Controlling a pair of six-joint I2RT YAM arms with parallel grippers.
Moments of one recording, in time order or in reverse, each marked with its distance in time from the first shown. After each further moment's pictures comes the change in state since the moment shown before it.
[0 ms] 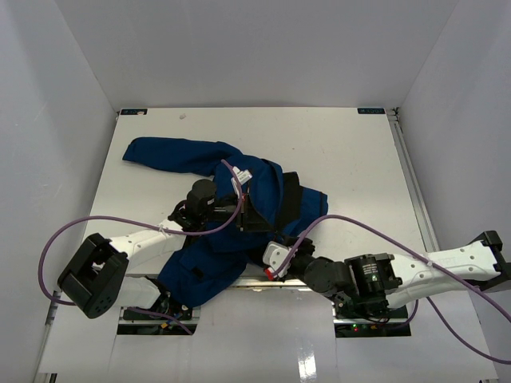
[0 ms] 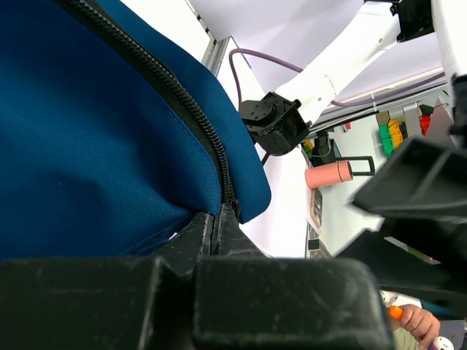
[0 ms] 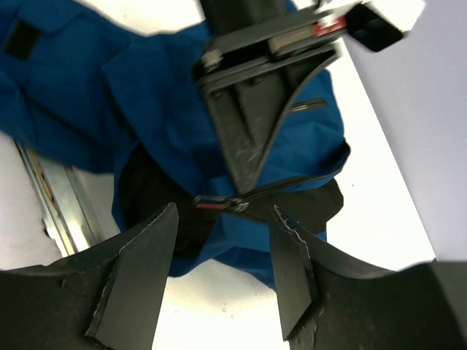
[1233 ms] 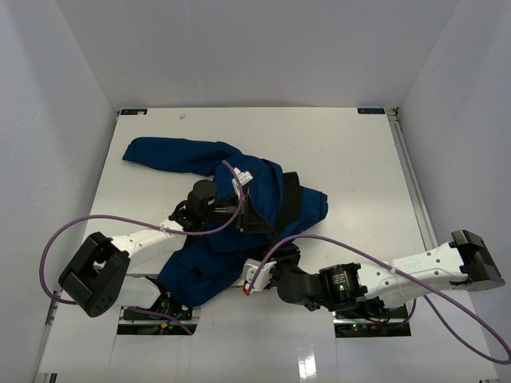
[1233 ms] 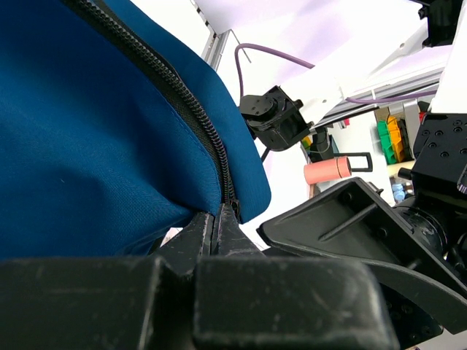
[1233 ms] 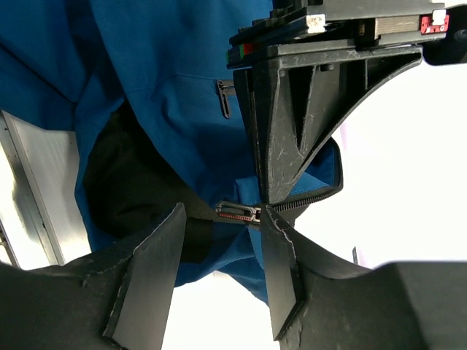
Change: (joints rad) left arm 0.000 0.011 -0.004 0.000 0.013 0.001; right arm 0.014 0.204 -0.109 0.160 0.104 -0.198
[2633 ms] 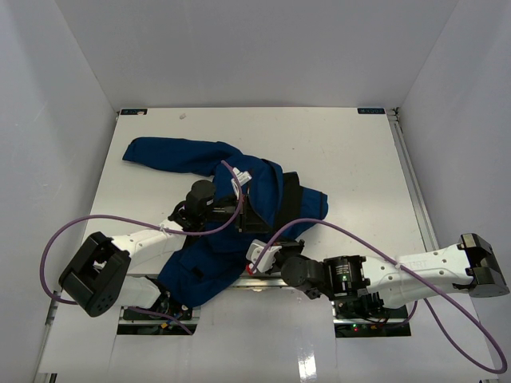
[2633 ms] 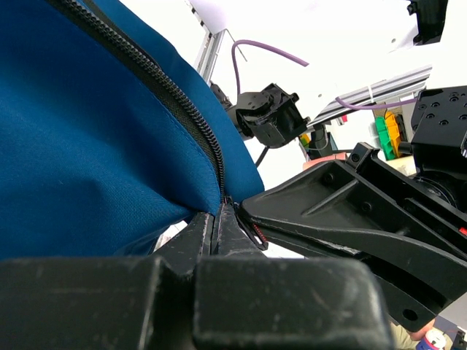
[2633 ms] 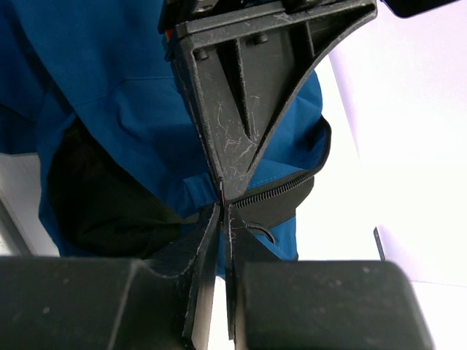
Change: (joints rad) left arm 0.007 0.002 -0.013 0.037 0.027 0.000; right arm -0.108 -0.040 0.000 0.029 -0.037 0.051
